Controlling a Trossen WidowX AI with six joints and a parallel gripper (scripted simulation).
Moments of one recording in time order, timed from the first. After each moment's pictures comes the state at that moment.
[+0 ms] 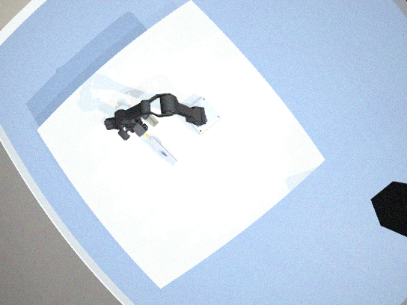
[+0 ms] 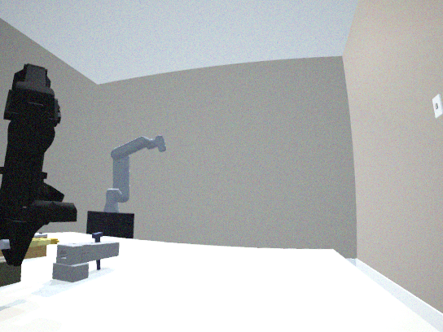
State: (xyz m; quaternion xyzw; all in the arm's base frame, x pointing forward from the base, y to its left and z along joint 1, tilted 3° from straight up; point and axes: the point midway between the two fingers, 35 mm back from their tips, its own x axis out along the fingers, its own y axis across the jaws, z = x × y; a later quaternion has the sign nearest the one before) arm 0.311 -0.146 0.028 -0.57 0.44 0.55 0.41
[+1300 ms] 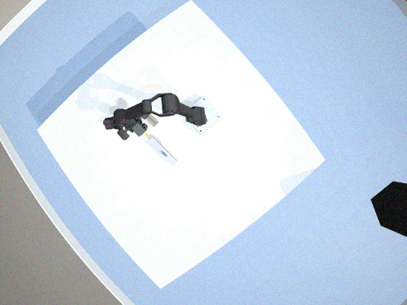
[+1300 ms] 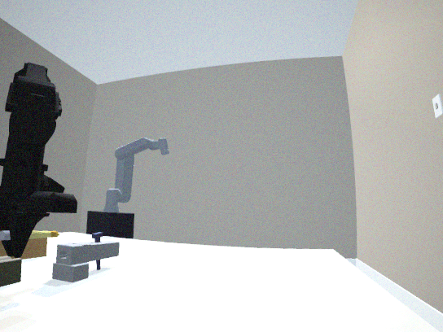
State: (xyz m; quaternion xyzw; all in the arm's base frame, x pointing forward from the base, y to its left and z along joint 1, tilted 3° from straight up) arm 0.309 -0.145 0.041 -0.57 0.44 0.56 0.41
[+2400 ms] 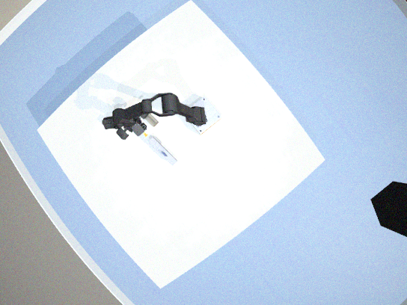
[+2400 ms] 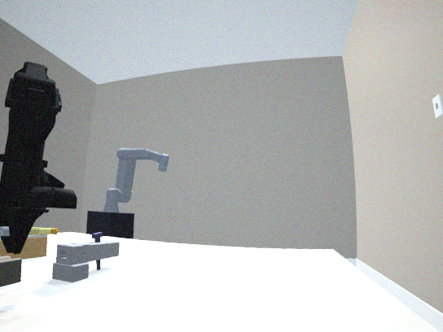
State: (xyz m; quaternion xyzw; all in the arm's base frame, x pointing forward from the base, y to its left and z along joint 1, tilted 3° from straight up) arm 0.311 -0.147 0.047 -0.57 0.44 0.55 0.41
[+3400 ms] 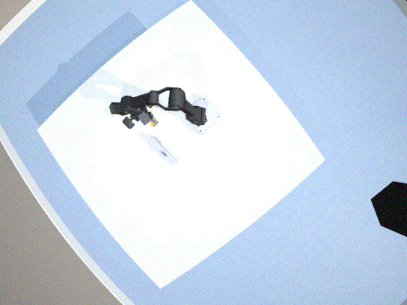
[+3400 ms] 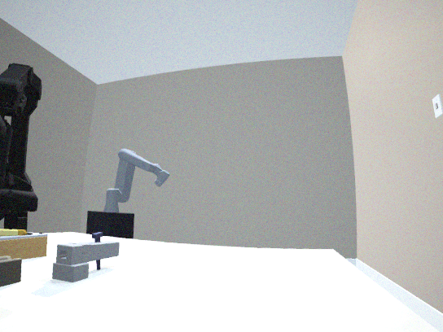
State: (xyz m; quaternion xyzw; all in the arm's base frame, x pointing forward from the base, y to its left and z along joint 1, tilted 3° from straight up) arm 0.257 -0.181 0.041 -0.57 0.45 0.55 0.41
